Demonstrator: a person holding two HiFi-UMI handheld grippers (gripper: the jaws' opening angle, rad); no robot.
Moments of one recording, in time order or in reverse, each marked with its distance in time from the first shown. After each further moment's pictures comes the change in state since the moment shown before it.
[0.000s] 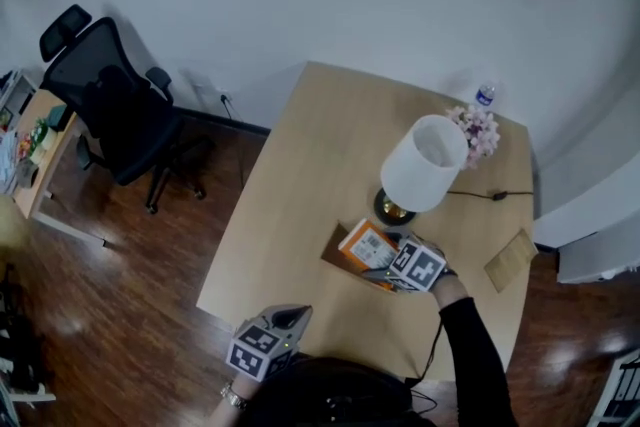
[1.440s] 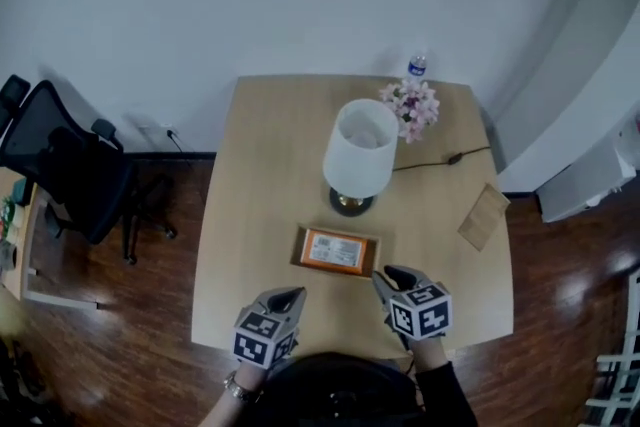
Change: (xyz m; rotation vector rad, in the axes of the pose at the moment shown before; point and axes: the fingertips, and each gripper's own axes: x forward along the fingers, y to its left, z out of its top) left arm 0.037 0.001 0.042 0.168 0.060 -0.060; right arm -0.106 0.050 -0.049 0.846 -0.329 -0.450
